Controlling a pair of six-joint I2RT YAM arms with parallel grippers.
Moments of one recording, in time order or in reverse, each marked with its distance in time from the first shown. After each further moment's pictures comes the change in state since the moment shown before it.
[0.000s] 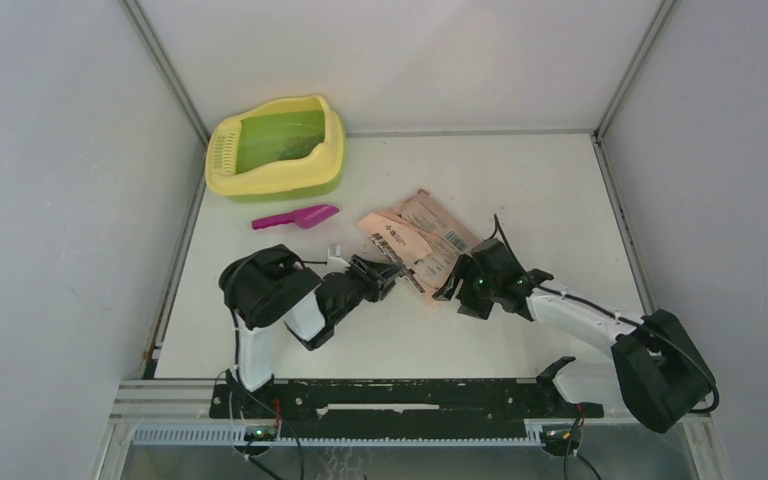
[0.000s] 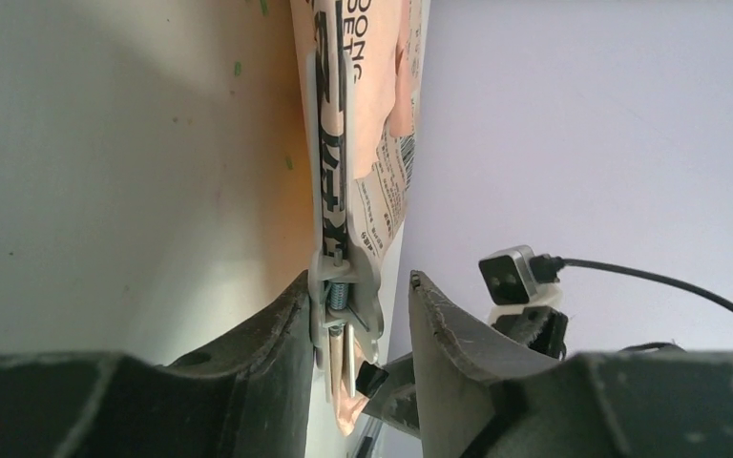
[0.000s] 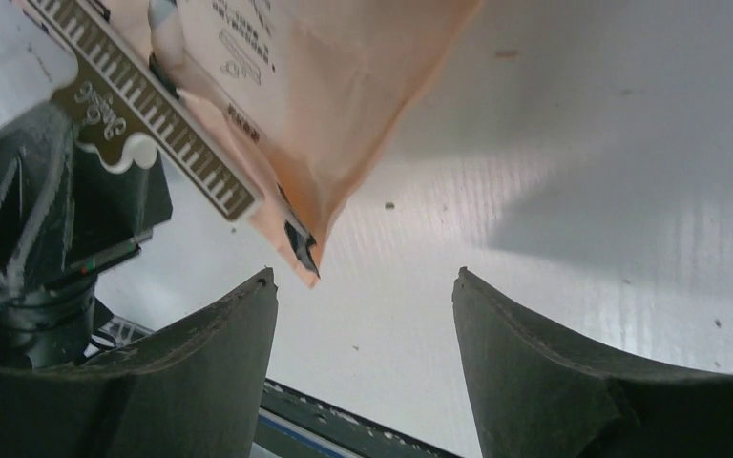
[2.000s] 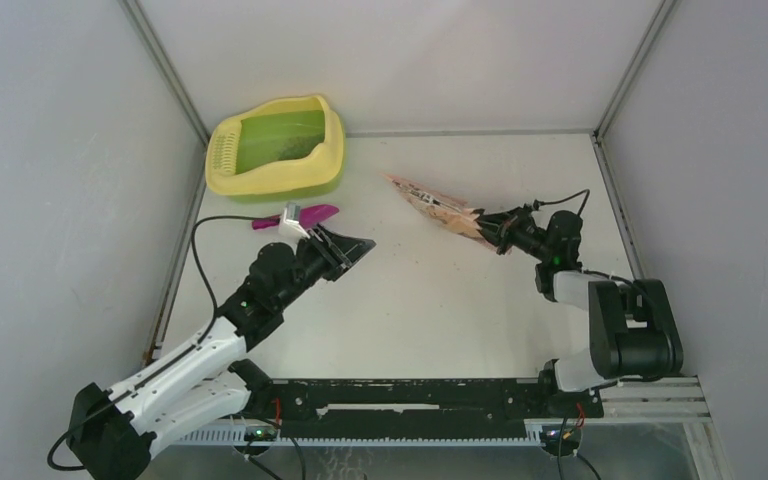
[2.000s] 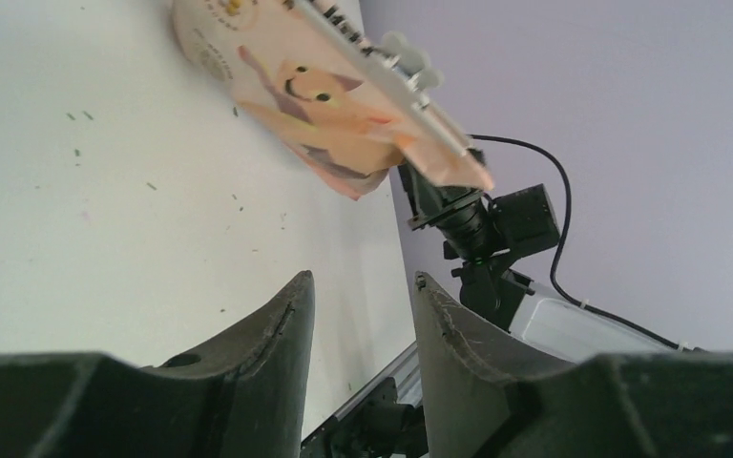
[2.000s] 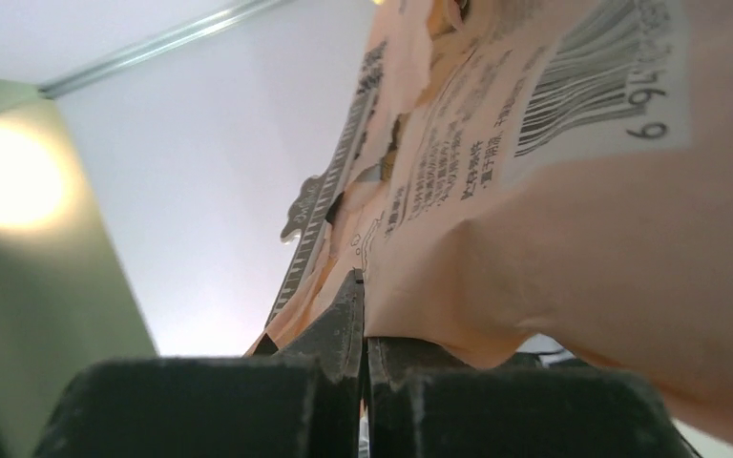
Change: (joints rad) left arm 0.088 -1.106 0.202 -1.252 0.101 0.415; right arm -0.549 0.221 -0.089 1.082 -0.708 0.740
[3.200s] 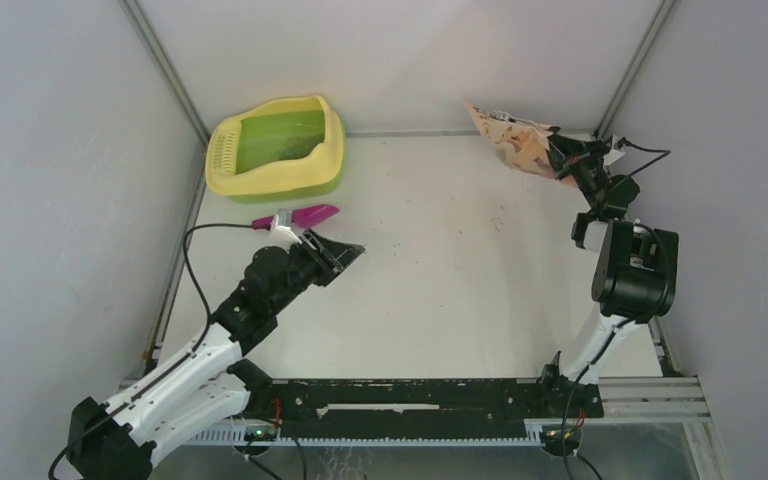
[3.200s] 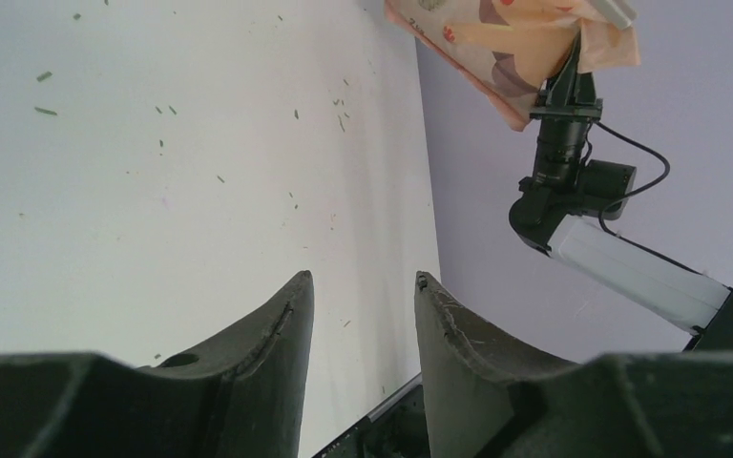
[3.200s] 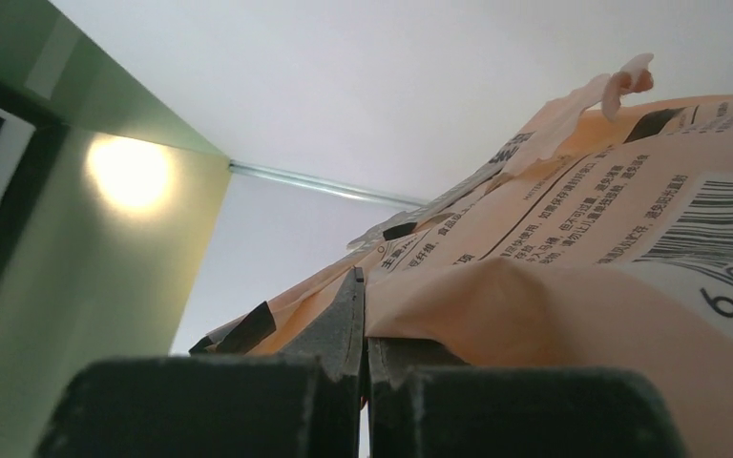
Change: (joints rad) left arm 0.049 -0.080 -0.042 -0.117 -0.019 0.020; right arm -0.311 0.396 0.456 0.569 0.141 0.174
